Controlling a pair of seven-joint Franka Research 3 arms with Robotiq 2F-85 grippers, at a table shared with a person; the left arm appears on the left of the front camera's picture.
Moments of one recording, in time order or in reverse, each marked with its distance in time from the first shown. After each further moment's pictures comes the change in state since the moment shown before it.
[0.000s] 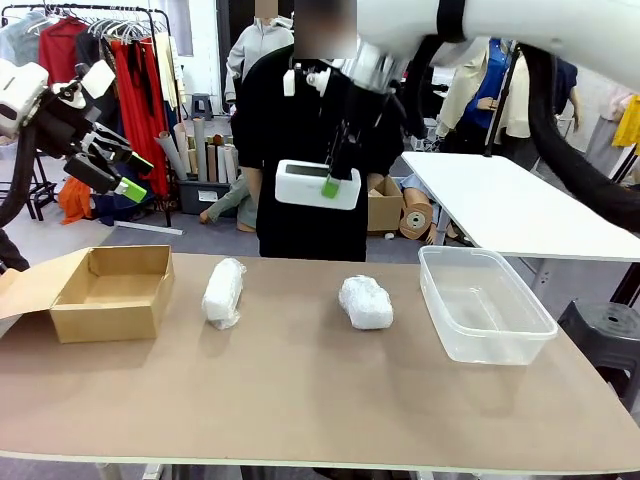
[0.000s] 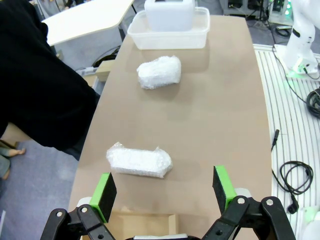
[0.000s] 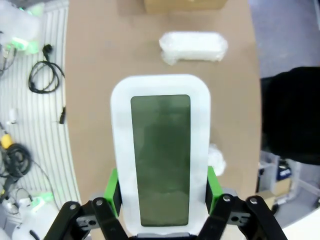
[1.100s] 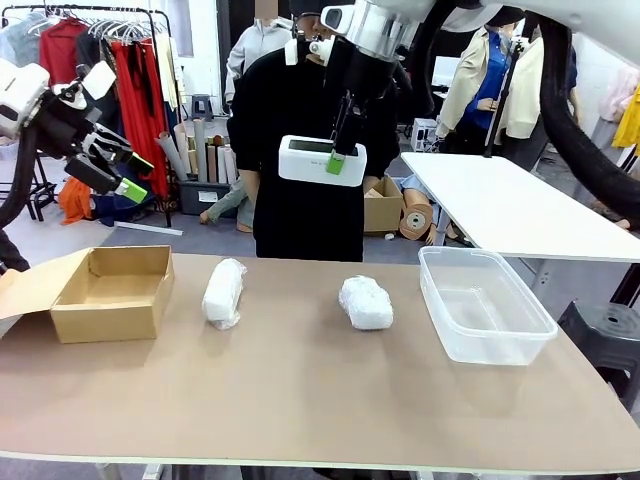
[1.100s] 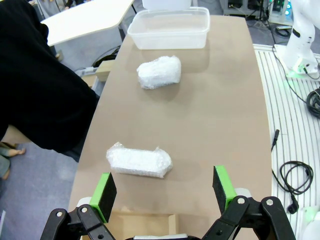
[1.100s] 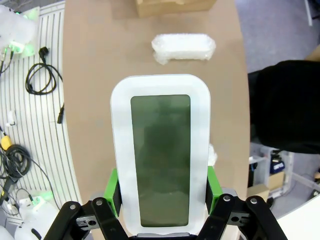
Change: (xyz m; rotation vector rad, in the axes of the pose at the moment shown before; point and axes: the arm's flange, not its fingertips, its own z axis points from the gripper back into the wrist) left arm 0.000 0.000 0.000 0.000 0.000 0.000; right arm 0.005 0.005 0.028 -0.040 0.002 -0.013
